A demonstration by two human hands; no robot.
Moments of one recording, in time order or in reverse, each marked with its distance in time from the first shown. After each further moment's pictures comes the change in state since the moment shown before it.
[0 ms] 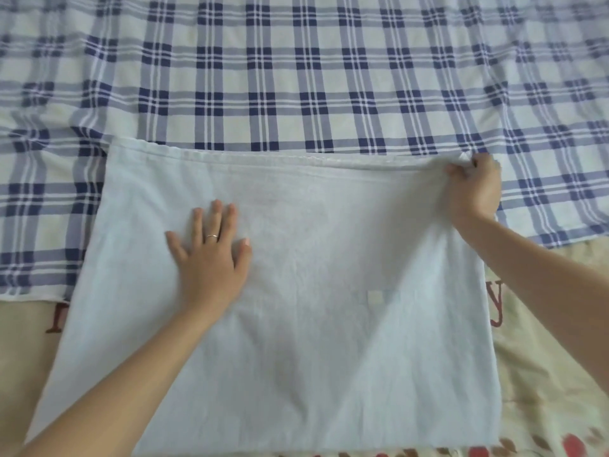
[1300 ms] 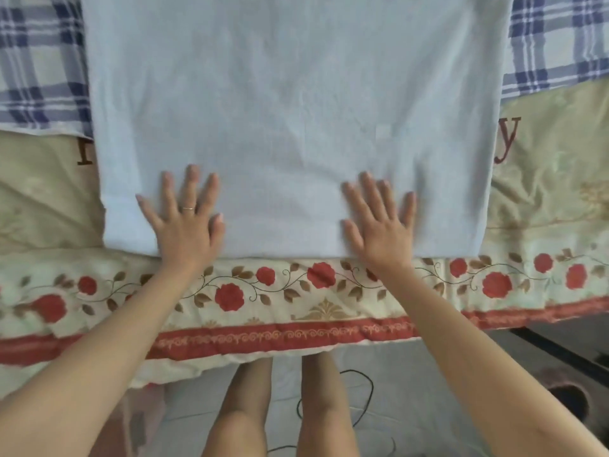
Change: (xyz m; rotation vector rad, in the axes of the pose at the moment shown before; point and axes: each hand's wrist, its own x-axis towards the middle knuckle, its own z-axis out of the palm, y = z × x) left_hand -0.189 -0.081 0.032 0.220 -0.127 0.120; right_hand -0.316 0.111 -0.021 -0.502 -0.638 -0.649
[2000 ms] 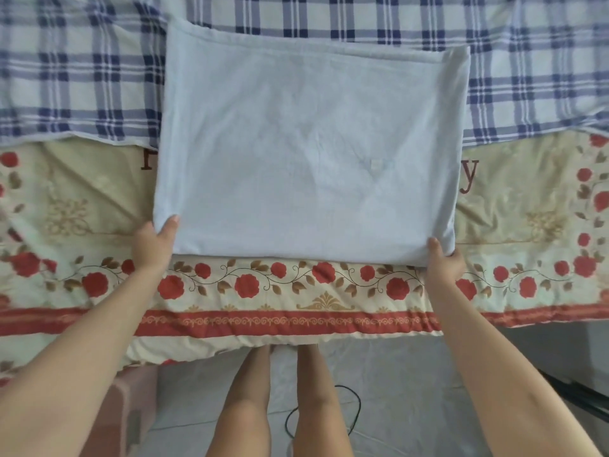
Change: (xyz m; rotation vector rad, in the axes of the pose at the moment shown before) left_hand -0.048 -0.075 -0.047 -0.906 0.005 -0.804; right_hand -0.059 0.053 -0.059 1.118 0.341 1.263
